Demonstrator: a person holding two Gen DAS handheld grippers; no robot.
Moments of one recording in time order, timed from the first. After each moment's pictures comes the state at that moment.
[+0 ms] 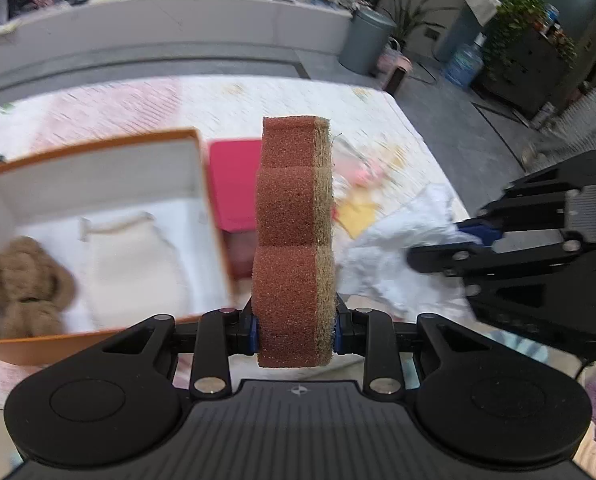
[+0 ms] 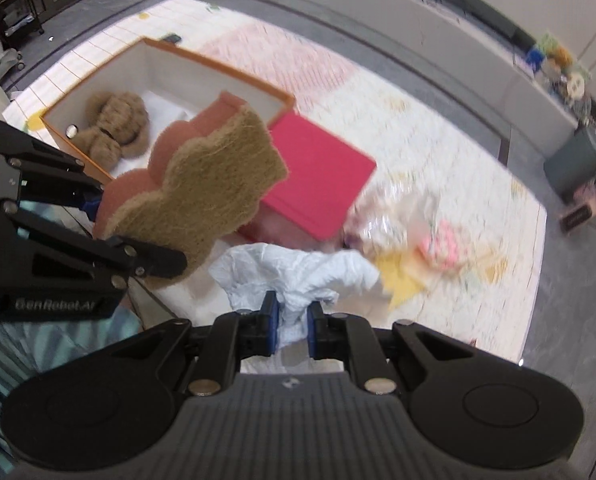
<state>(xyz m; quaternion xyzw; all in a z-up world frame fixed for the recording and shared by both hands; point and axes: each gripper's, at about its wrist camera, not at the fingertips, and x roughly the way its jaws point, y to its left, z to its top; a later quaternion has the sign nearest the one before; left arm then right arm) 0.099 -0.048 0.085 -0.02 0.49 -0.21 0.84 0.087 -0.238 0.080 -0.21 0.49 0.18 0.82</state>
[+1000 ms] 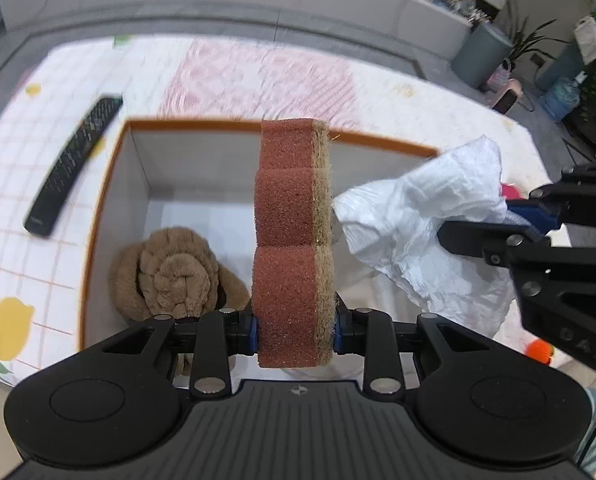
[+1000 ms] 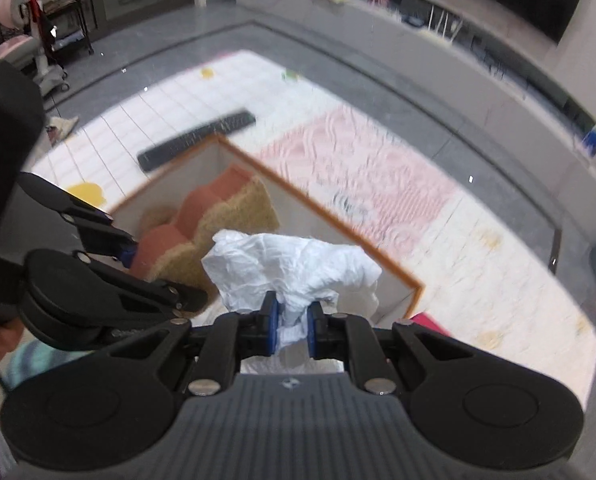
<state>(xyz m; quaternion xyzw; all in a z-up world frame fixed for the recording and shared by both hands) 0.191 0.095 0.023 -0.07 0.55 -0.09 0.82 0.195 -0.067 0.069 -0.21 0.45 0.26 0.83</state>
